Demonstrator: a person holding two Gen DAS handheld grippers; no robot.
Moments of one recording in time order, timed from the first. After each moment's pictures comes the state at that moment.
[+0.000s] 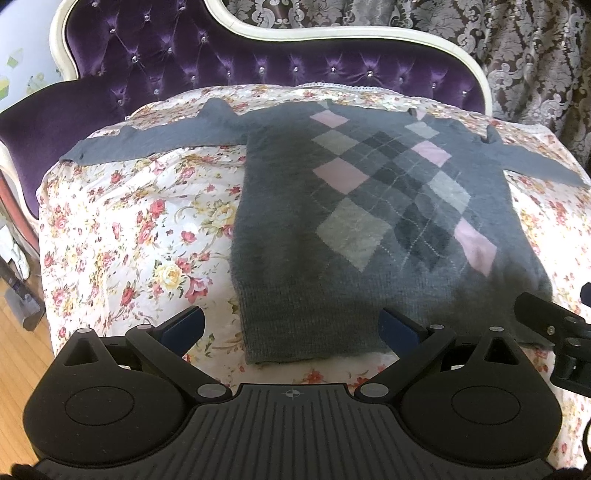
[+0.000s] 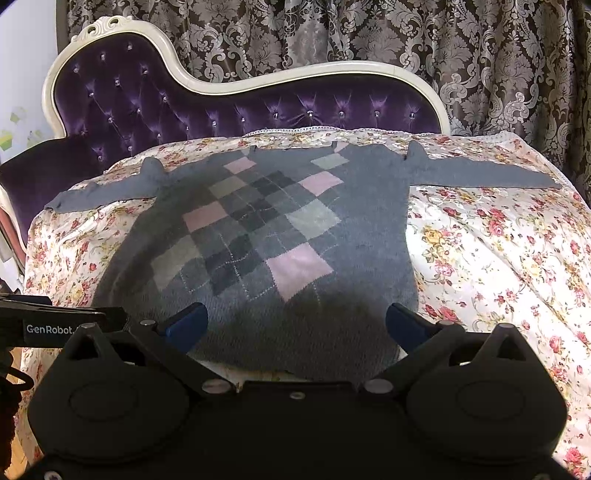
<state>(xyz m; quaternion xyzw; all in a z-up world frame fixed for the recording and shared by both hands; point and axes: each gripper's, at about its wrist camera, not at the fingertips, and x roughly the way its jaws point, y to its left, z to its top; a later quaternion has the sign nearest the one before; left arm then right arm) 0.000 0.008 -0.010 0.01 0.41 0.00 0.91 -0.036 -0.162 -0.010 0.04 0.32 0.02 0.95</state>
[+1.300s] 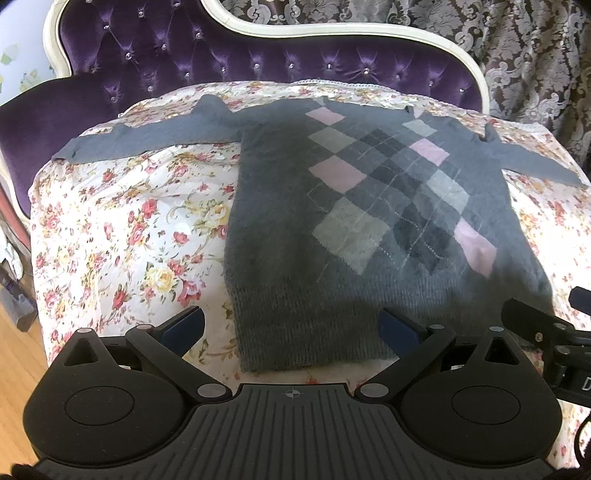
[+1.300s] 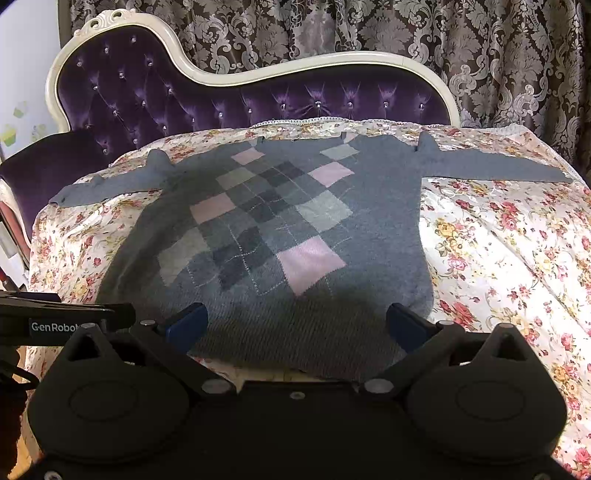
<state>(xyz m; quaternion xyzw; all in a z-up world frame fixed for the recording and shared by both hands) 0.008 0.009 -0.013 0.01 0.41 -0.01 0.91 -0.029 -0.156 -0.015 0.04 0.34 0.03 0.94</state>
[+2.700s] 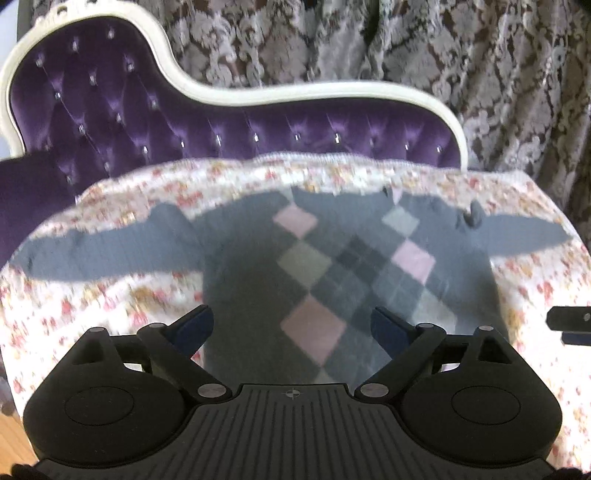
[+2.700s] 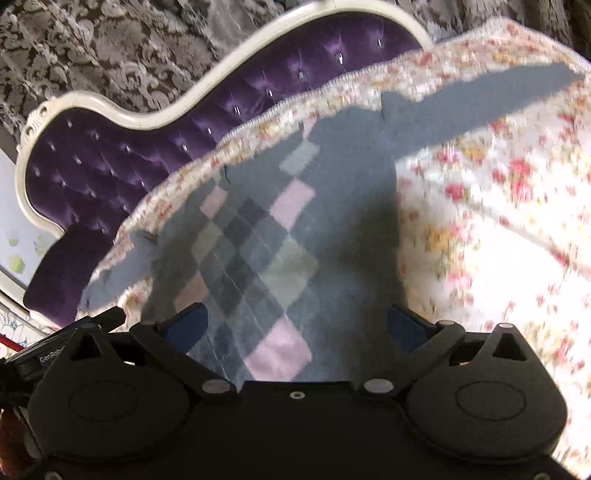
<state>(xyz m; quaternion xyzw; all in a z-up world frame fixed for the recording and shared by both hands) 0.118 -0.001 0.055 0.02 0.34 -0.06 0.94 0.076 -0.274 0.019 0.25 0.40 0.06 0.88</state>
